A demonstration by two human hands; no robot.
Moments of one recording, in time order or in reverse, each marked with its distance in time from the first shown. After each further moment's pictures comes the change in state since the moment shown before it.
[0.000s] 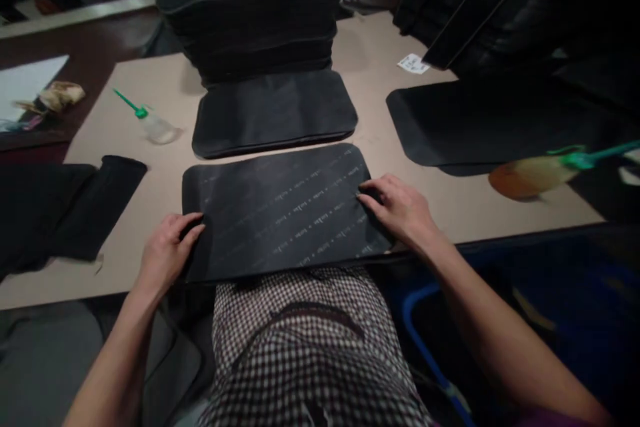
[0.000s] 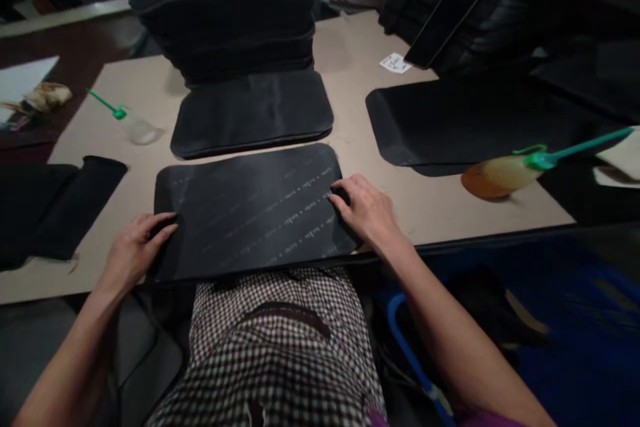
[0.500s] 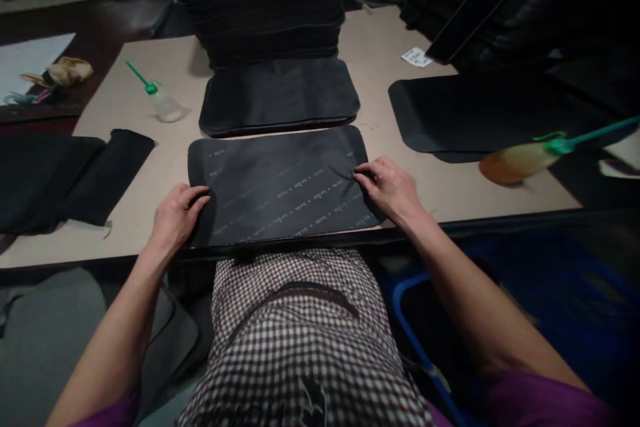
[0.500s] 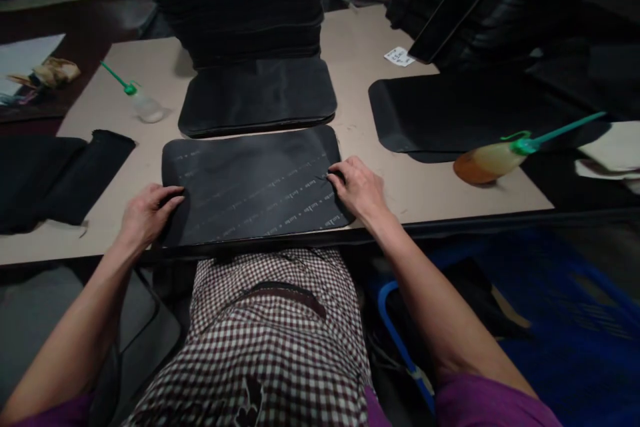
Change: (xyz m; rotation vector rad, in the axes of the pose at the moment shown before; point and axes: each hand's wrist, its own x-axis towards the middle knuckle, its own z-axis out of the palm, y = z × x) left_hand 0.001 -0.007 0.010 0.050 0.052 0.023; right_hand -0.002 -0.003 0.012 -0.008 0.073 -0.031
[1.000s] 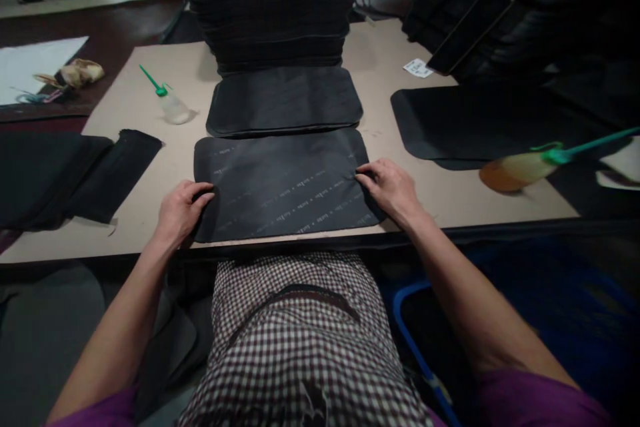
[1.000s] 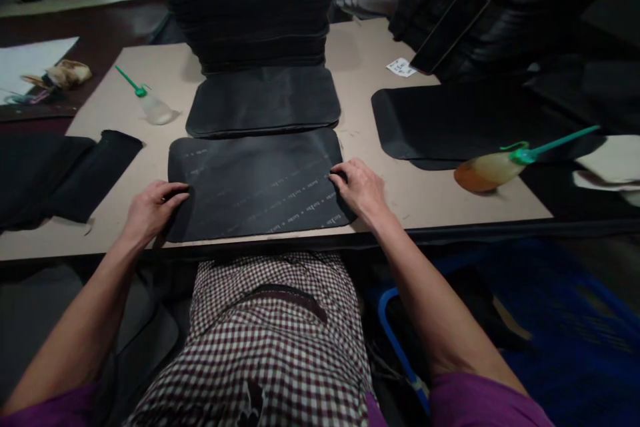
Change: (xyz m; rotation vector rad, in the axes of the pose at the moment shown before) left_hand 0.008 -0.002 -0.001 -0.096 0.022 -0.012; right_hand 0.011 0.001 0.003 0.013 0.008 0.001
